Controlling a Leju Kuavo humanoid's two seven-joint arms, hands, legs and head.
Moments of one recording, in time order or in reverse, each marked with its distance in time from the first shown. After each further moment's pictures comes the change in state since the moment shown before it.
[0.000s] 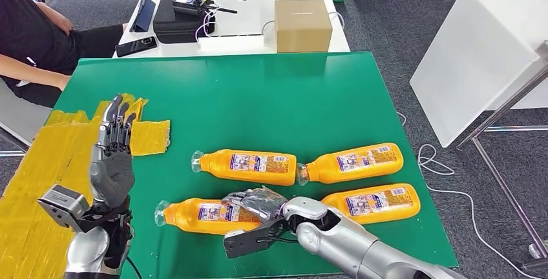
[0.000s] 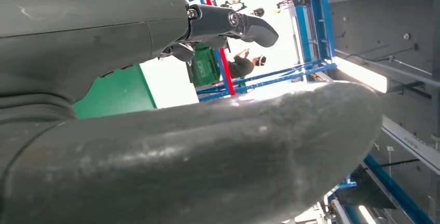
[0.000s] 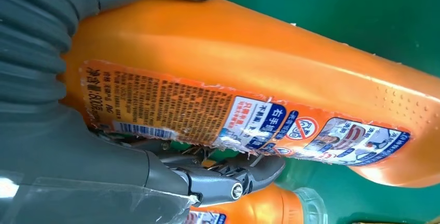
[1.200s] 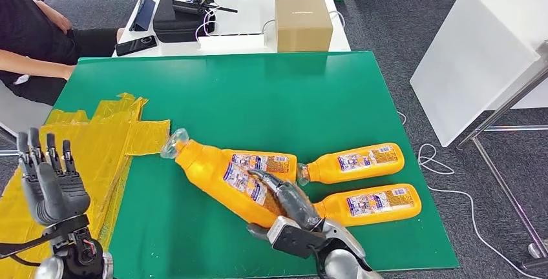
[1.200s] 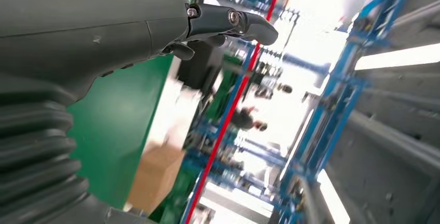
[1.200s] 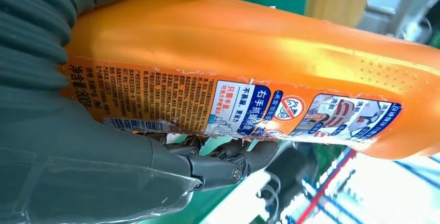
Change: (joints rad) left arm 0.123 -0.091 0.220 -0.114 0.524 0.055 0.138; right arm 0.453 -0.019 -0.547 -0.535 -0.171 -0.195 -0.209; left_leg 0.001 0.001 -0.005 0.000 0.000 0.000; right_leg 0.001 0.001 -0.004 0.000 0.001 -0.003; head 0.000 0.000
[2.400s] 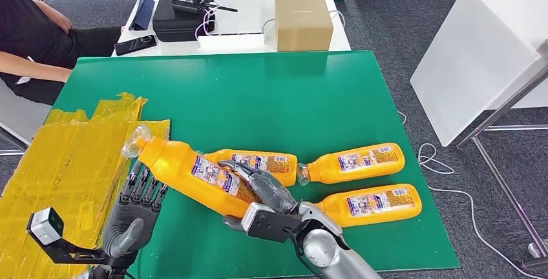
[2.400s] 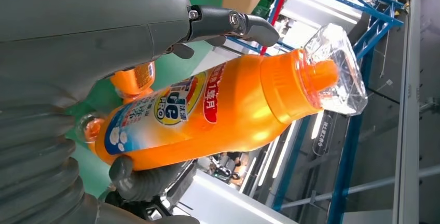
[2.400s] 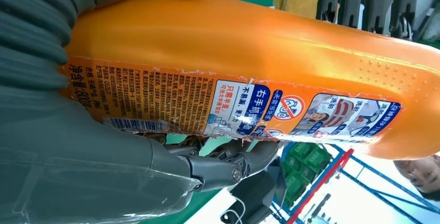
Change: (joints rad) left arm 0.101 0.191 -0.268 0.182 0.217 -0.578 0.102; right arm -0.122 0.120 0.035 0.116 0.019 0.114 -0.013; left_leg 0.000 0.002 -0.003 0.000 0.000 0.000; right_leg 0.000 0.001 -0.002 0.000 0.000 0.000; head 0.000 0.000
